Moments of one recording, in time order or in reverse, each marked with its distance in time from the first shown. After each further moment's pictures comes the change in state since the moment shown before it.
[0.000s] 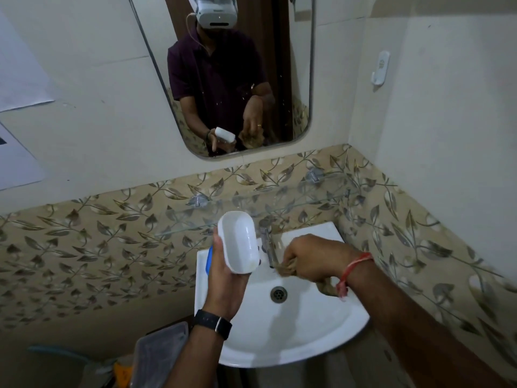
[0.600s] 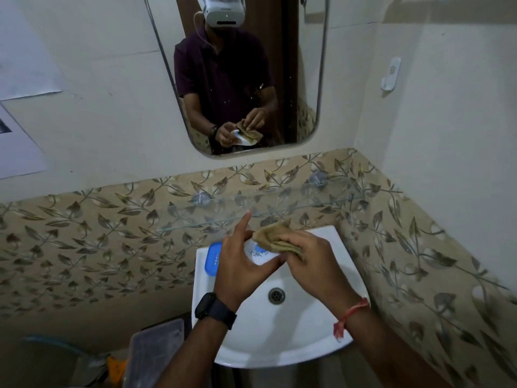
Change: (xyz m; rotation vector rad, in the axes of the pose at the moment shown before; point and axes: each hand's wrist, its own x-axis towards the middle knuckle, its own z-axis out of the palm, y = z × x) left_hand 0.000 0.006 0.018 1.062 0.017 0.553; right_hand 0.003 0.003 0.047 0.386 0.844 -0.324
